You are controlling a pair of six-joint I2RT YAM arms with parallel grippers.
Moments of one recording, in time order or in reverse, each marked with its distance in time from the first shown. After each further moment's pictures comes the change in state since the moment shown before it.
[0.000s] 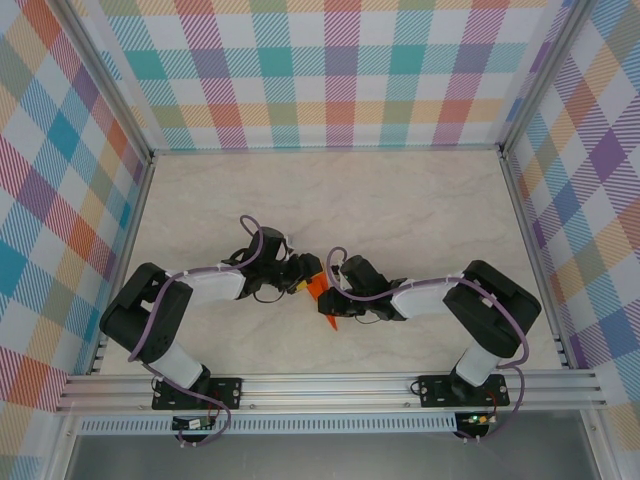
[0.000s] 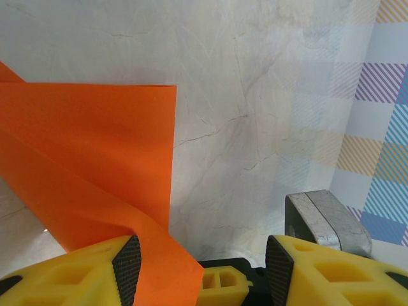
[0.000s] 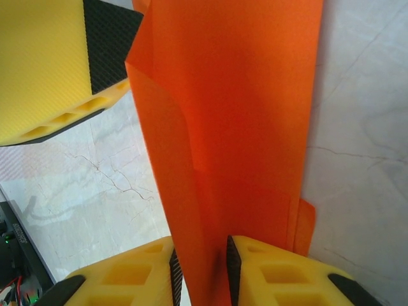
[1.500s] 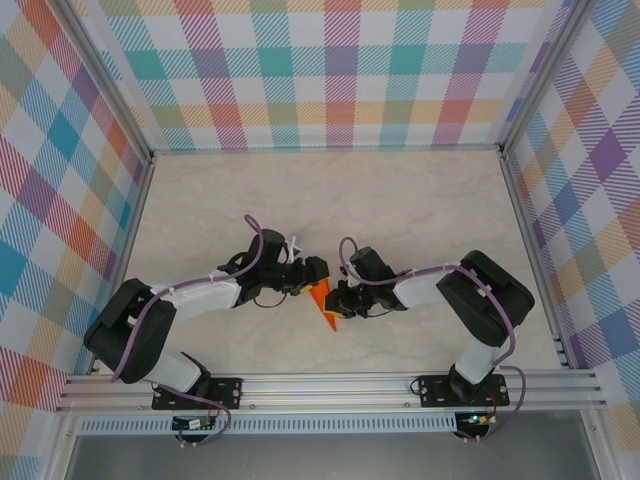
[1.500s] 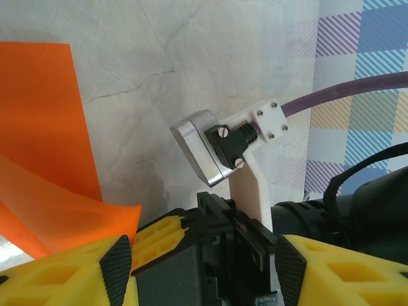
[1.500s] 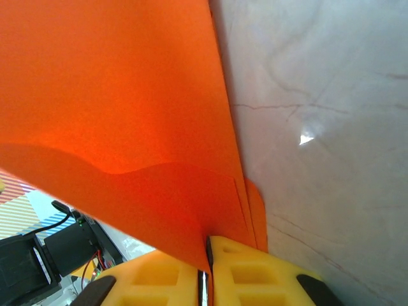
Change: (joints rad) left arm -0.065 -0.113 -0.026 0.005 0.034 0.068; right arm -0.116 0.075 0.024 -0.042 -0.275 0.184
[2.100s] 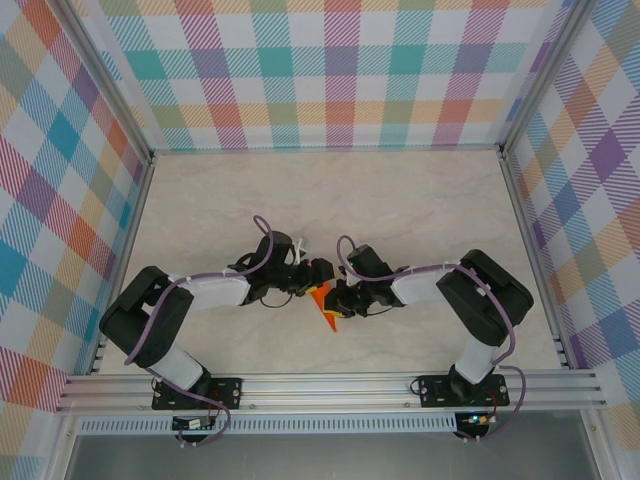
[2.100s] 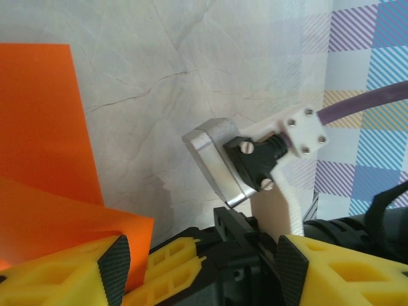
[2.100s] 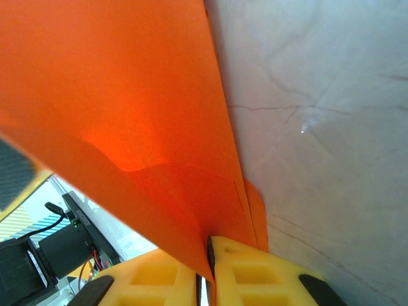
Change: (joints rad) left arm -0.018 0.091 0.013 0.080 -0.004 -0.005; right arm 0.002 0.003 0.042 -0.085 0.006 -0.016
